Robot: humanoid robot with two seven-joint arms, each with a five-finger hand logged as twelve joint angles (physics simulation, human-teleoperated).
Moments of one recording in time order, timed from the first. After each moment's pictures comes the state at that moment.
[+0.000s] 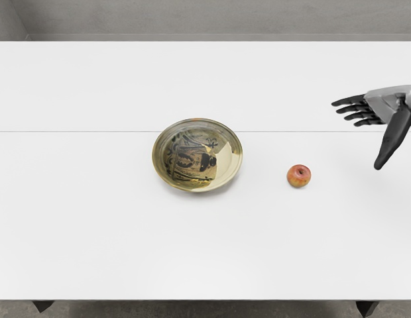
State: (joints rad) left arm -0.08 0.00 0.17 -0.17 -0.10 -0.06 0.22; right arm 1.21 -1.00 0.25 1.24 -0.41 0.61 -0.43
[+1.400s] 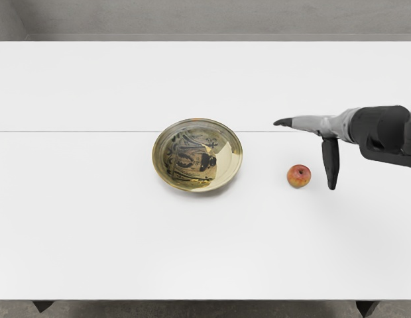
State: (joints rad) left arm -0.08 0.00 0.17 -0.17 -0.10 -0.06 0.22; right arm 1.16 -0.81 0.26 1.69 -1.06 0.32 -0.61
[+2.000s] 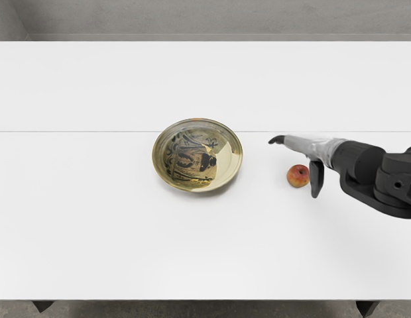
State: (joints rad) left arm -0.08 0.00 0.17 -0.17 -0.10 -0.06 0.22; right arm 0.96 -0.74 0.26 1.71 -1.33 0.12 -0.61
